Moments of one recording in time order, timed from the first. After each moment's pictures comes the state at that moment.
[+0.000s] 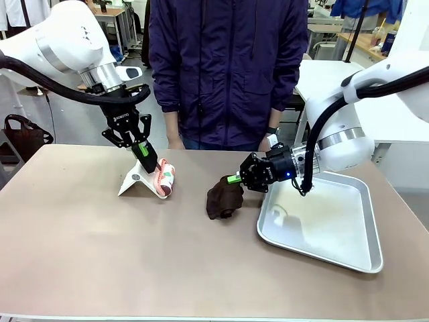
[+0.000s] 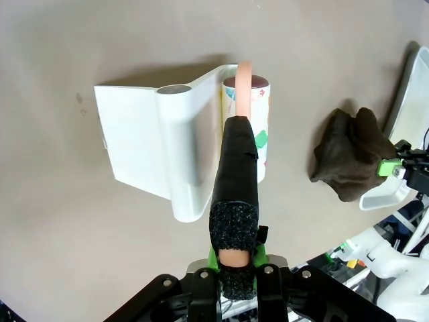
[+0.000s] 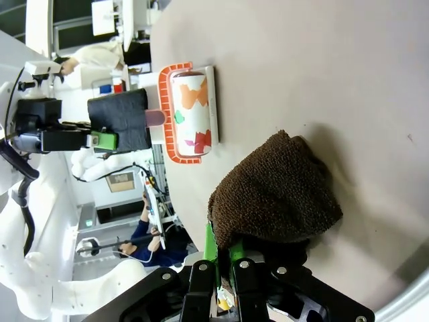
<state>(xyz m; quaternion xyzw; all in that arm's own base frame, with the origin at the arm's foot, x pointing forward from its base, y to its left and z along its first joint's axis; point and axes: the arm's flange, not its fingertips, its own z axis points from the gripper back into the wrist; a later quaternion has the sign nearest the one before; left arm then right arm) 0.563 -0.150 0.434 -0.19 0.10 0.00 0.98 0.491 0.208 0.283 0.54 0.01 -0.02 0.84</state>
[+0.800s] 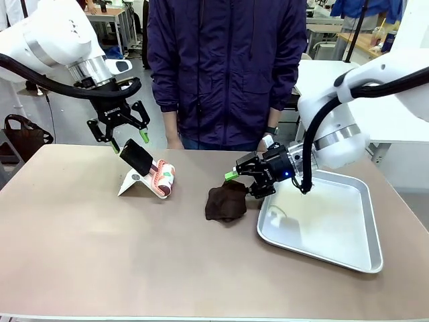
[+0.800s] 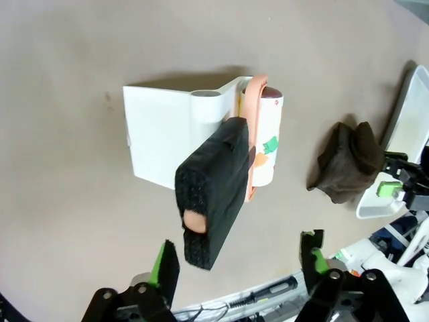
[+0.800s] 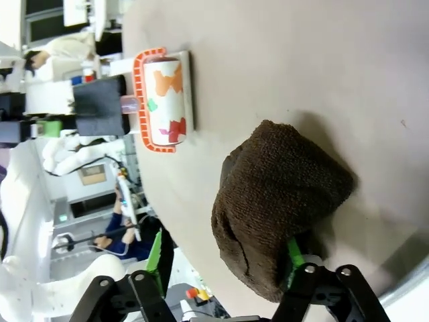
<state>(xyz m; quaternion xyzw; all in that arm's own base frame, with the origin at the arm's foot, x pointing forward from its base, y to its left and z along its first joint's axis) 0.560 -0.126 0.450 -0.19 0.08 0.03 0.98 0.491 0.219 0.291 0.49 0.03 0.00 0.87</state>
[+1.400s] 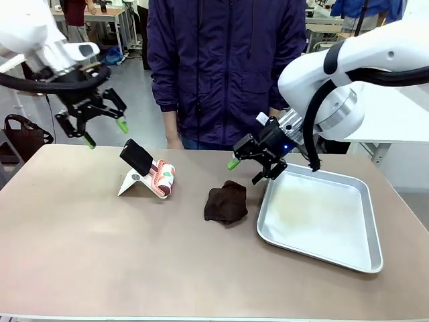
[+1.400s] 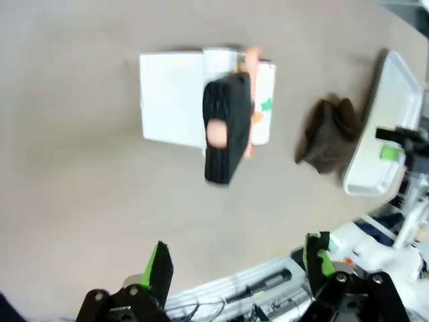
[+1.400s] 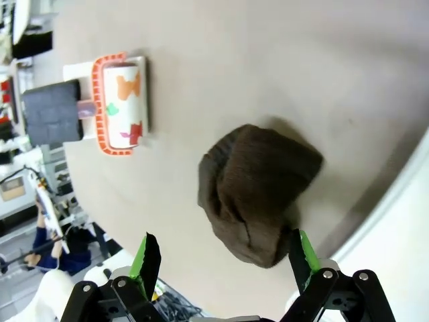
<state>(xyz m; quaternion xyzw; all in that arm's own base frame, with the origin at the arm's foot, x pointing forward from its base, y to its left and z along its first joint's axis) 0.503 -0.074 0.489 -0.24 0.04 0.02 0.97 0.503 0.234 0.363 0.32 0.02 0.02 0.95</state>
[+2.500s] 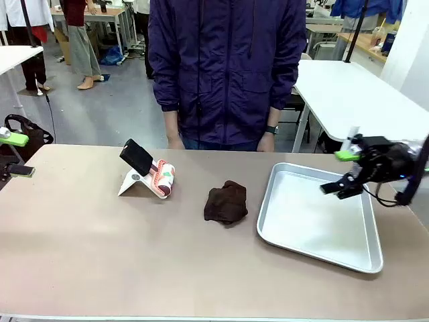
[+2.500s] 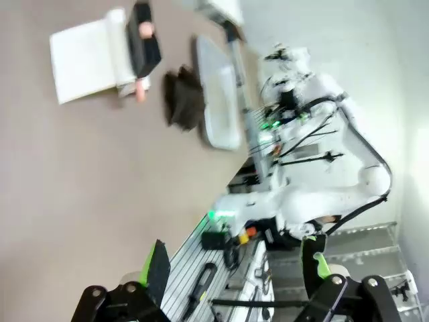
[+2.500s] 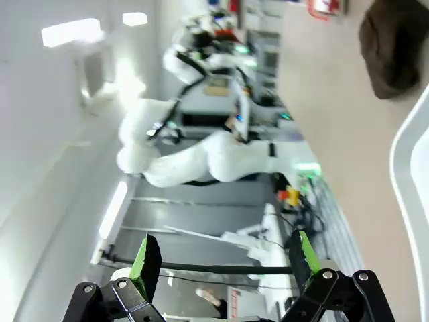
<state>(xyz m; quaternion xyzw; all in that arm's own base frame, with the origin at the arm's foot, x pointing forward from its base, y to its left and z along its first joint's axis) 0.350 0.111 0.417 -0.60 -0.11 -0.07 0.79 0.388 0.022 0.363 0.71 0.07 0.11 0.69</state>
